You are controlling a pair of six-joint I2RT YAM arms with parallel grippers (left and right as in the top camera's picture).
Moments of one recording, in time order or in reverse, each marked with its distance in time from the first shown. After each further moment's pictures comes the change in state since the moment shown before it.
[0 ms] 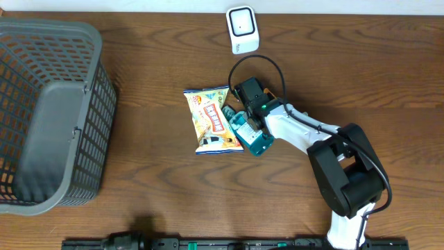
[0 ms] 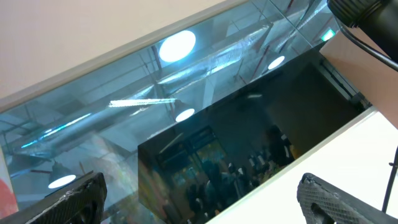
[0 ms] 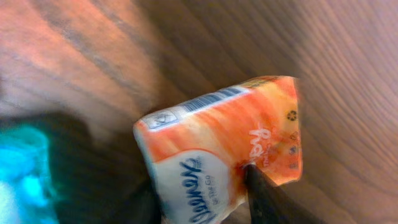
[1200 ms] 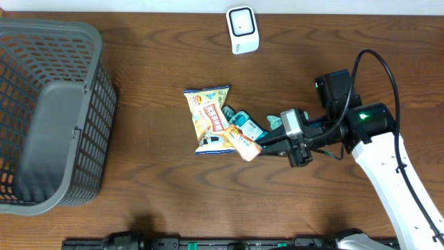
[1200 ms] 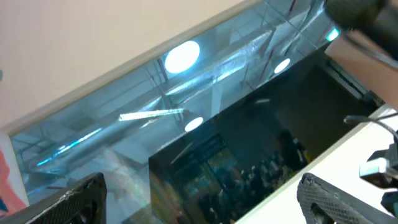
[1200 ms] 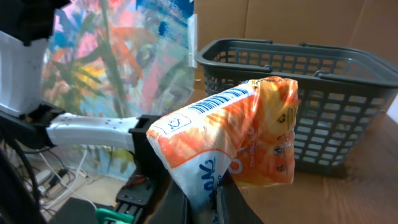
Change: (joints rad) left arm 0.000 0.000 -0.030 0.069 0.000 0.056; right arm -0.269 -0.652 0.018 -0.766 -1.910 -1.108
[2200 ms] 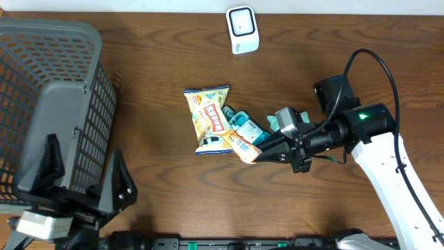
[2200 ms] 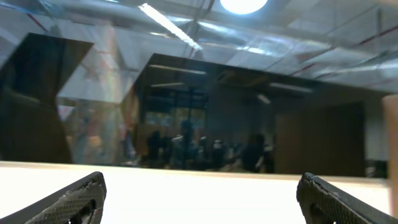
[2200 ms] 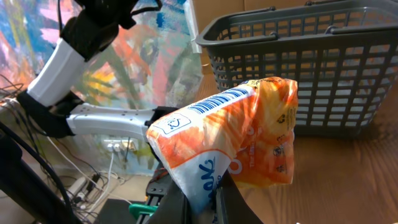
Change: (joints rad) left arm -0.102 0.168 -0.368 0.334 -0.331 -0.561; right arm 0.000 0.000 -0.003 -0.080 0.066 0.105
